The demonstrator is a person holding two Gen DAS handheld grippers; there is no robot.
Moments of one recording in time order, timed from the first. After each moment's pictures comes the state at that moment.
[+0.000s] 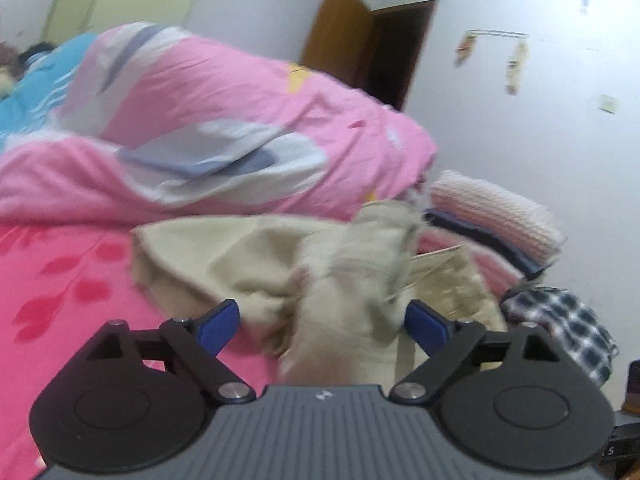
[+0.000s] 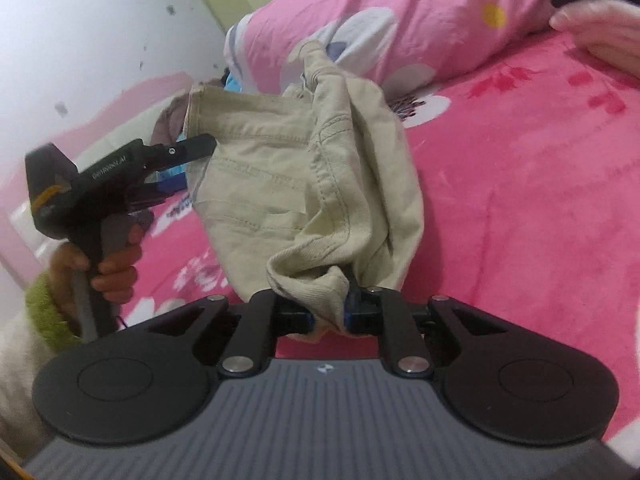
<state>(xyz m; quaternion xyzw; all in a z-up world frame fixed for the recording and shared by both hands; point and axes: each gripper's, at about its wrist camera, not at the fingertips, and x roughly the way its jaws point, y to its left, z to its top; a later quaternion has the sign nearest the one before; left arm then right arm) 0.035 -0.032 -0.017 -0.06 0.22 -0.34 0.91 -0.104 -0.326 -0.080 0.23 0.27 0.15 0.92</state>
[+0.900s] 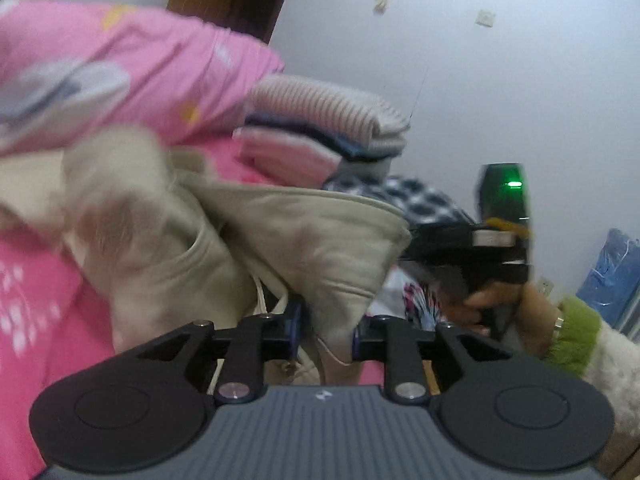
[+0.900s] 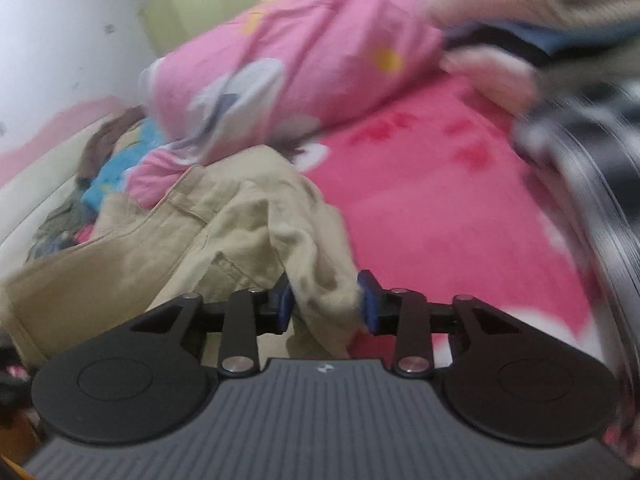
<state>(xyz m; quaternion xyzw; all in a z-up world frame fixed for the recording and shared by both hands) -0.109 -0.099 -0.036 0.00 0.29 -0.50 0.82 -0.120 -0.427 -0.066 0.22 0.26 0.01 0.94</state>
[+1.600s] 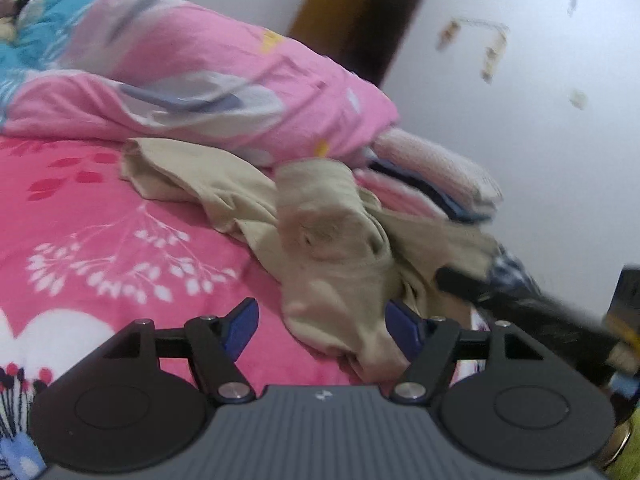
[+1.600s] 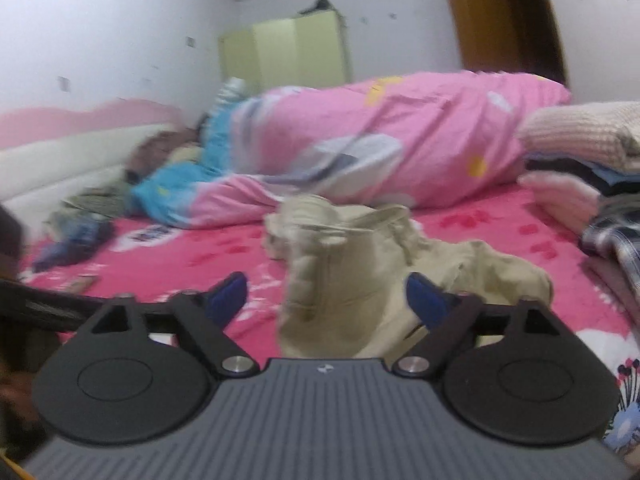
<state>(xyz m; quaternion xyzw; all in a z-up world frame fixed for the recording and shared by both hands) -0.093 0.041 -0.009 -0.11 0.29 -0.36 0.88 -0.174 -0.263 -0.009 0.08 0.16 0.03 0.98</state>
